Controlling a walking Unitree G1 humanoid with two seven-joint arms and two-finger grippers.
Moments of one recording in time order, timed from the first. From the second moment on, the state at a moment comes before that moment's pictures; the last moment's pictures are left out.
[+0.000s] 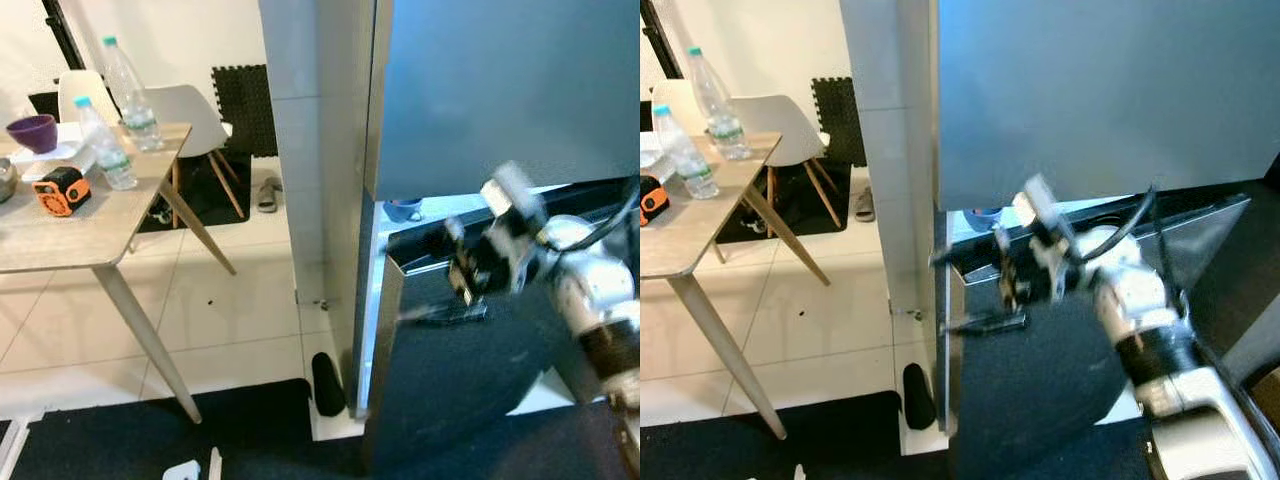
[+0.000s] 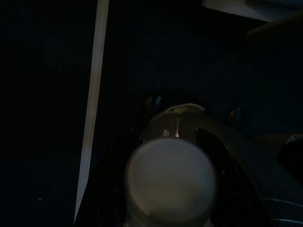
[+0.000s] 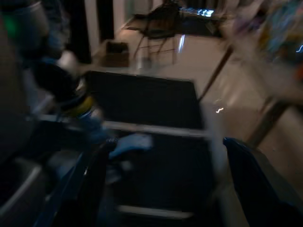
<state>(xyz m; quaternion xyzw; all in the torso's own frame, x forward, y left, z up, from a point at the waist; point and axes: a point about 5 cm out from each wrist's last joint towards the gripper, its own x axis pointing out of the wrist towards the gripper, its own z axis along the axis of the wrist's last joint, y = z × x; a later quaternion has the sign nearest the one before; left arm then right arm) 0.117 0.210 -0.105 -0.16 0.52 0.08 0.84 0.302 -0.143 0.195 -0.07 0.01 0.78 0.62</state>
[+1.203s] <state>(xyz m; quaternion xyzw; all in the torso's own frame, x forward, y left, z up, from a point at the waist) 0.124 0.216 -0.102 0.15 0.52 0.09 0.84 0.169 -0.248 -0.075 -0.12 0.56 0.15 0.80</state>
